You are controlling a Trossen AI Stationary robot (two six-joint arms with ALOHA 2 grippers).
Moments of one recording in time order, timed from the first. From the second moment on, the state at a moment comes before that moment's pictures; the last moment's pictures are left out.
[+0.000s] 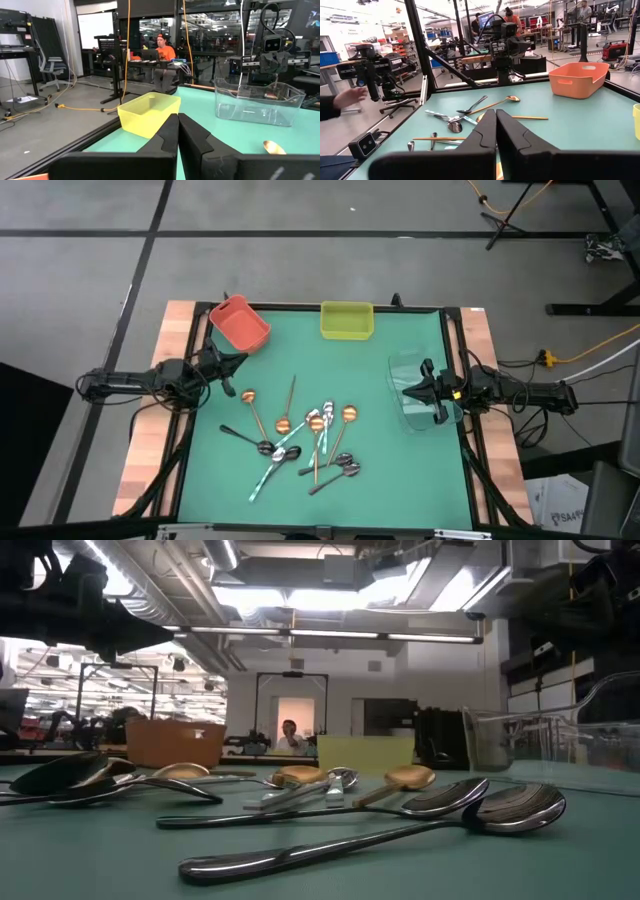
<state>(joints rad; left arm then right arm) 0.00 0.00 0.01 0.07 -0.53 0.01 0.00 0.00 0.01 0.05 -0.14 0.15</state>
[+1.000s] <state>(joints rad) 0.00 0.00 0.01 0.07 -0.53 0.01 0.00 0.00 0.01 0.11 -0.05 0.23</state>
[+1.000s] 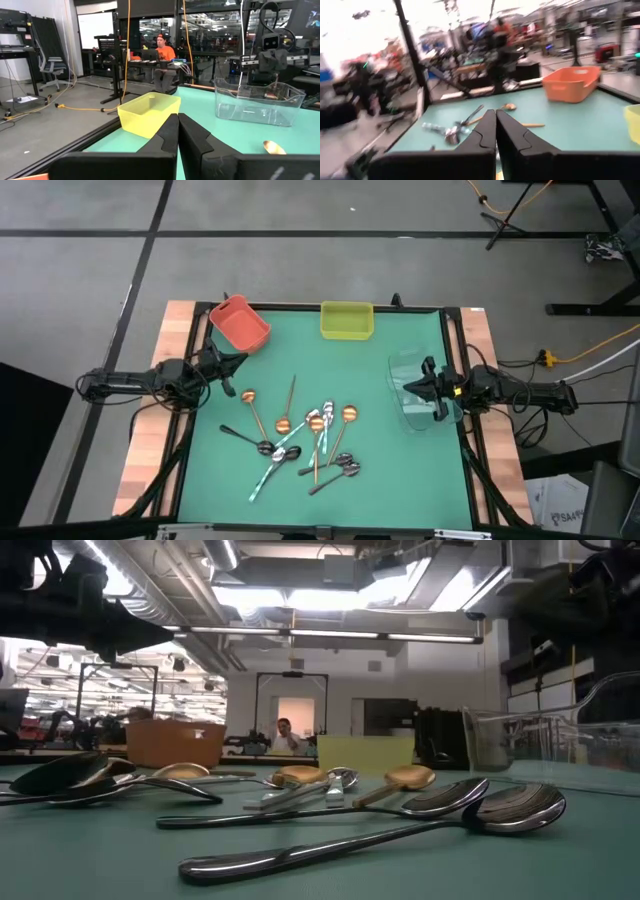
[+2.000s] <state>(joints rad) 0.00 0.00 0.01 0.07 -0.53 0.01 0.00 0.01 0.02 0.38 0.01 0.28</state>
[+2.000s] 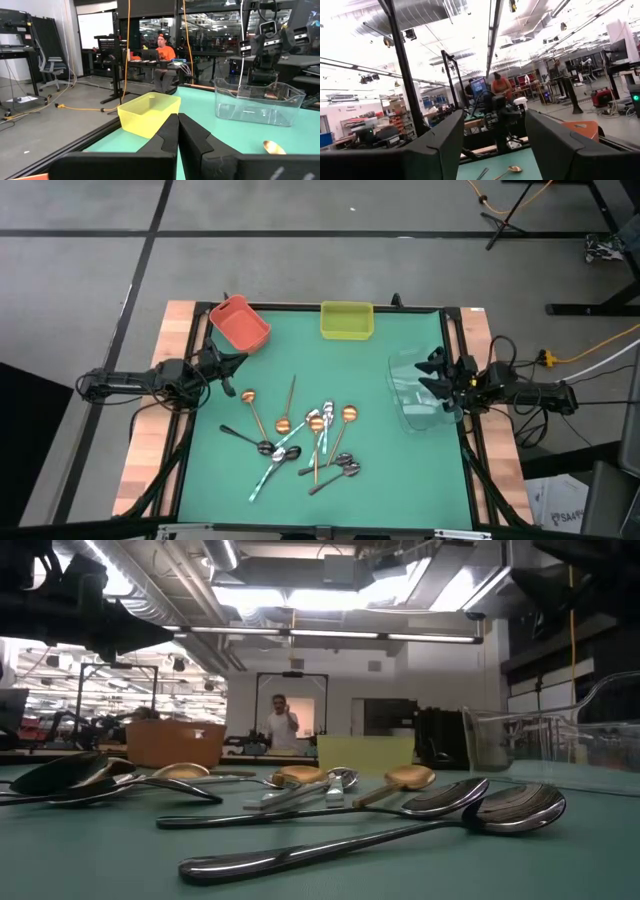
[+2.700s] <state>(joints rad) 0.00 0.00 0.01 0.07 -0.53 0.01 0.00 0.59 0.47 0.17 -0.07 0.07</state>
